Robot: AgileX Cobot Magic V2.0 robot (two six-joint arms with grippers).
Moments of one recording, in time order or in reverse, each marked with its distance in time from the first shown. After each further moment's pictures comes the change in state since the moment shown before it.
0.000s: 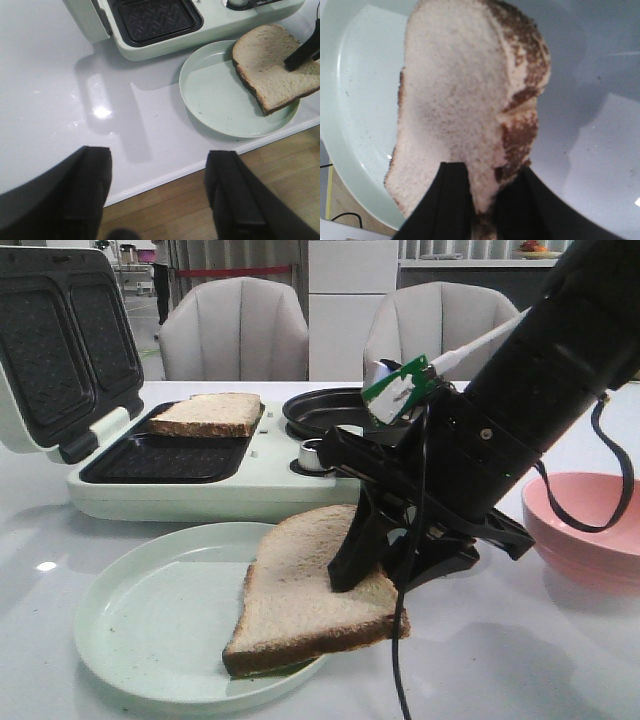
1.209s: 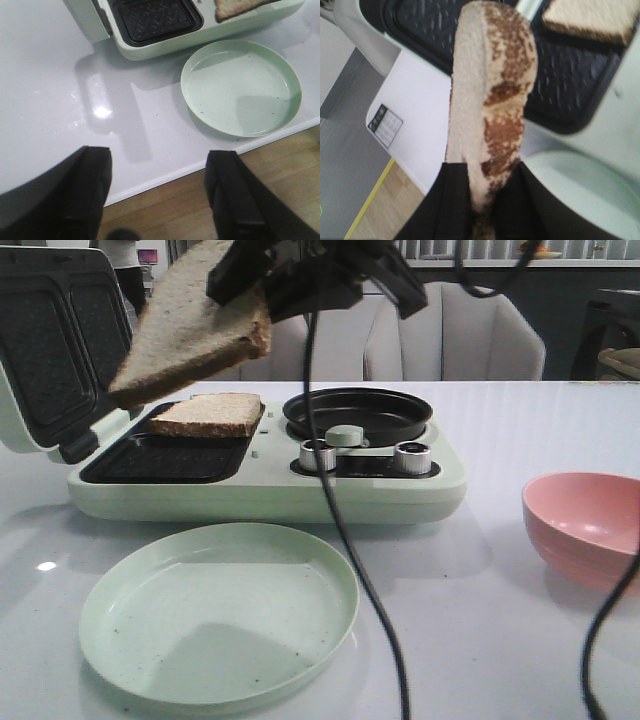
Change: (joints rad) left arm 0.000 0.000 0.000 0.000 0.002 0.000; right arm 0.135 -0.172 -0.280 0.110 -0.141 -0.009
